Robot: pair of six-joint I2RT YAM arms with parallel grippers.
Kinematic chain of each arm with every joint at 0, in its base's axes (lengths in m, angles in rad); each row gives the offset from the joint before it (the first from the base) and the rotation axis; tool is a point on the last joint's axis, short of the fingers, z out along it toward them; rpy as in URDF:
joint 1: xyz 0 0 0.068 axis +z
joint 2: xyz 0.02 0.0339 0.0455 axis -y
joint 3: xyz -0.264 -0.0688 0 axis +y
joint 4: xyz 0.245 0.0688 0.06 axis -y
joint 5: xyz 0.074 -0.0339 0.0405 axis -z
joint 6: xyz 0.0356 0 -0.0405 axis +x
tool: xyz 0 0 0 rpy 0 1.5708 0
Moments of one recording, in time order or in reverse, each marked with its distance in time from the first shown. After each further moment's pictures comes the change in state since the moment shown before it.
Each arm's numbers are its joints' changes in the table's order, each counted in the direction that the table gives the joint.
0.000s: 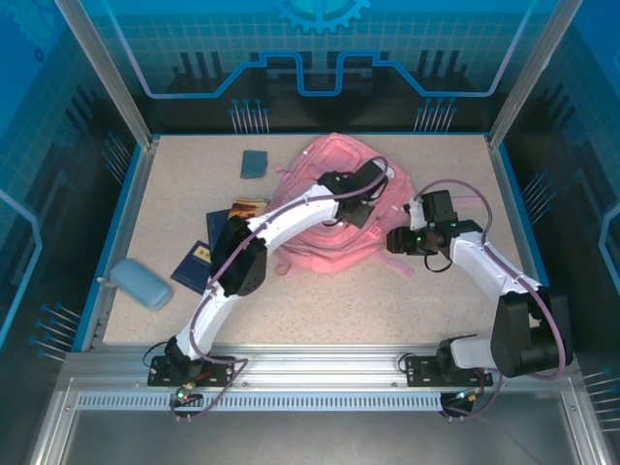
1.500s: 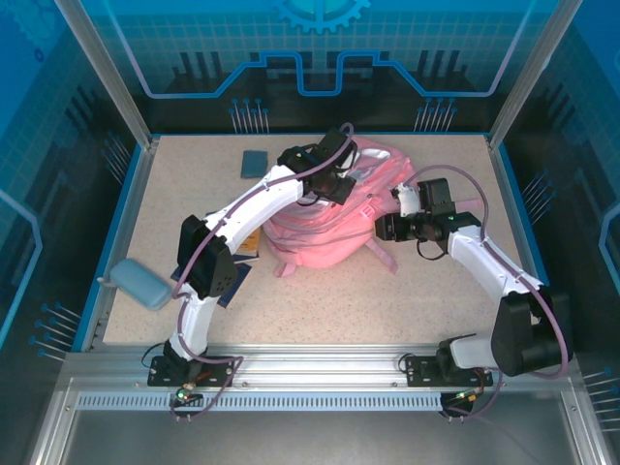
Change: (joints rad) left arm 0.106 0.189 0.060 -0.008 0.169 0.029; right arm 0.029 -0.010 -0.079 0.087 -0.161 -0.059
